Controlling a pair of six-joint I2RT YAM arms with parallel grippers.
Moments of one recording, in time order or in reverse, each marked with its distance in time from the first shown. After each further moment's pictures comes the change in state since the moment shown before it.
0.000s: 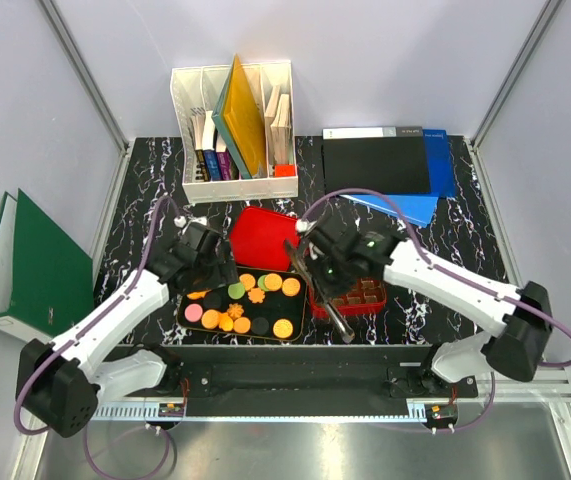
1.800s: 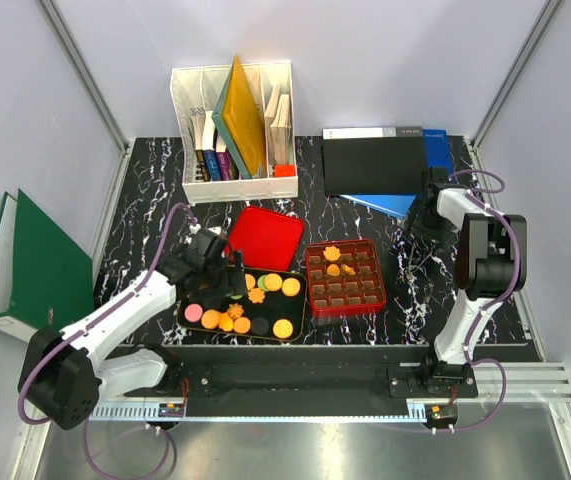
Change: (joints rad) left arm -0.035 0.036 -0.062 0.066 0.118 0.040; right arm -0.964 0.515 0.010 0.346 0.319 0.101
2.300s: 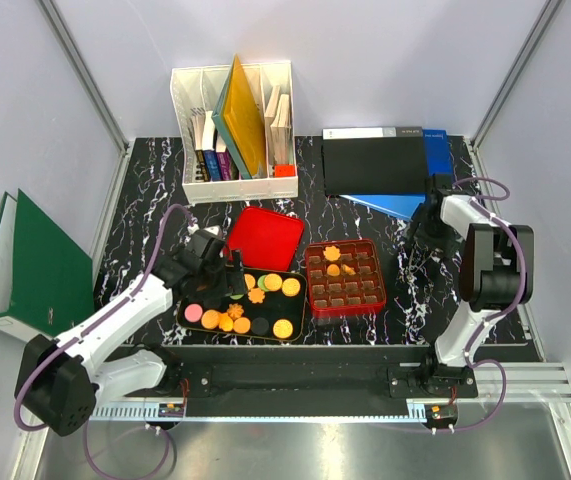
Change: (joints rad) left arm 0.000 -0.040 -0.006 0.003 0.010 -0.013; right arm -0.007 -0.113 -0.086 -0.076 -0.004 0.009
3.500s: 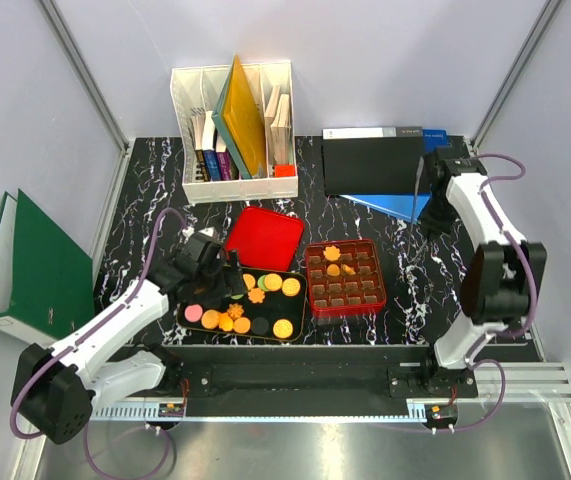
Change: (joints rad) left arm 0.000 -0.052 -0.027 0.007 0.000 -0.064; right arm 0.072 -0.117 0.282 -0.450 0.026 0.103
